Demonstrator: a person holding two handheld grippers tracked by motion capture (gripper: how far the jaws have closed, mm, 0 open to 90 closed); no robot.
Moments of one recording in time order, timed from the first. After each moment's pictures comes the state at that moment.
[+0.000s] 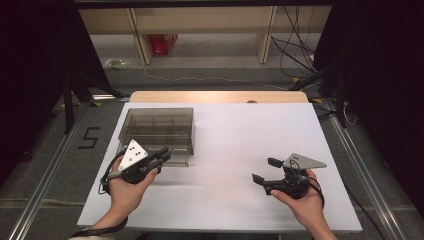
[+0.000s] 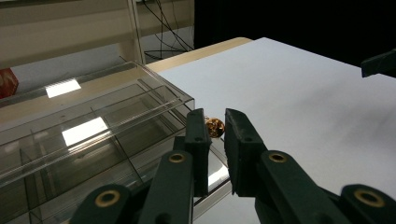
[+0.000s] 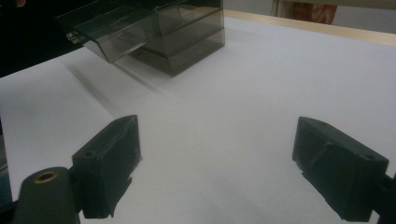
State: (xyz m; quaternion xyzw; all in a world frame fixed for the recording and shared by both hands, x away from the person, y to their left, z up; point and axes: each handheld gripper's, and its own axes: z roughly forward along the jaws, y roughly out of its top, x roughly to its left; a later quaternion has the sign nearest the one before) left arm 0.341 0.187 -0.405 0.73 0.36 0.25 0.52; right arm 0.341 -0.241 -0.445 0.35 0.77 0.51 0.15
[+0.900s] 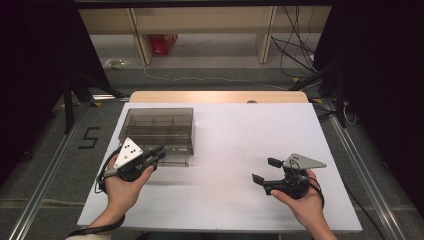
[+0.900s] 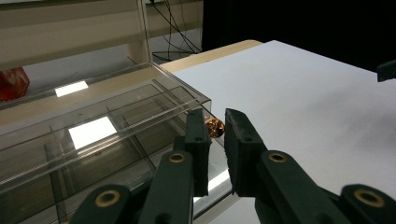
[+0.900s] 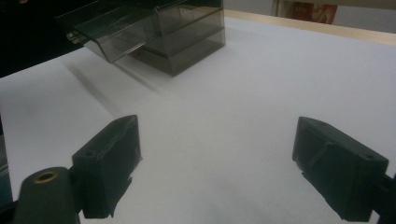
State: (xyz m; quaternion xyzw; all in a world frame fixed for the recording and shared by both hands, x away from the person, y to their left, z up) left arm 0.345 0.197 -0.404 0.72 0.37 0.26 0.52; right arm 0.341 -0.241 -0.445 0.35 0.77 0.51 0.14
